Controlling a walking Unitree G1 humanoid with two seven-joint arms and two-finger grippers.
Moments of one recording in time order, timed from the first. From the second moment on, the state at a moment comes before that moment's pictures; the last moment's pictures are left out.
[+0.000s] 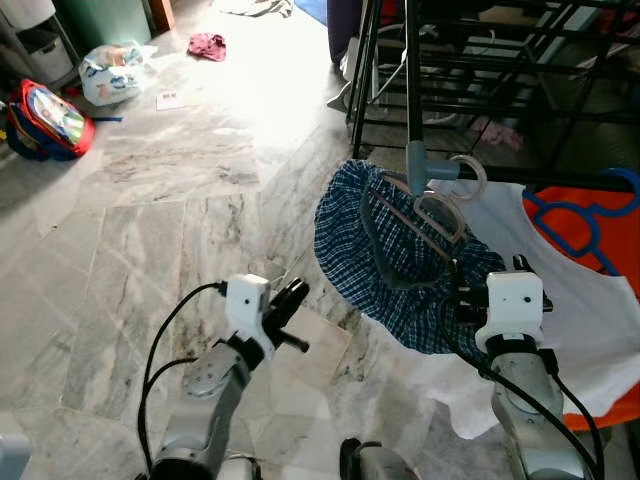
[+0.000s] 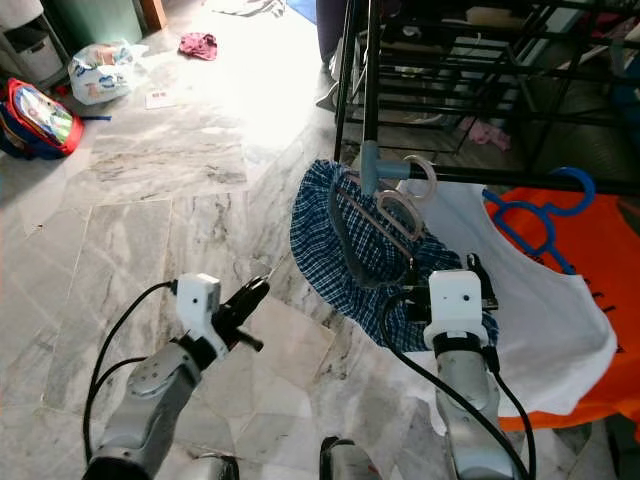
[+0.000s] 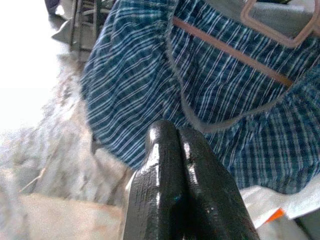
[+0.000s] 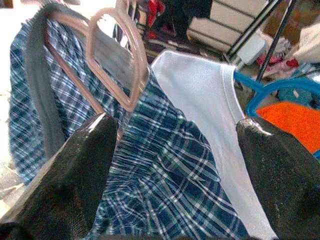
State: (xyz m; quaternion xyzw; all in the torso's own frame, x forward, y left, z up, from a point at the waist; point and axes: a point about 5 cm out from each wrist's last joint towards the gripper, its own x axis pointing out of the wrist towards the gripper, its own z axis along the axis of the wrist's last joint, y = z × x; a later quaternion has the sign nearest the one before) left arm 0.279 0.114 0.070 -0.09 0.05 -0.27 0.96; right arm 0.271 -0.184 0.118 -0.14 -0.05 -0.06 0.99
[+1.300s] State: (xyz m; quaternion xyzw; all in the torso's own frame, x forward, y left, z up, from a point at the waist) left arm 0.285 0.118 0.075 -0.08 0.05 -0.29 0.95; right arm 0.273 -0.187 0.113 -0.12 -0.02 0.02 0.99
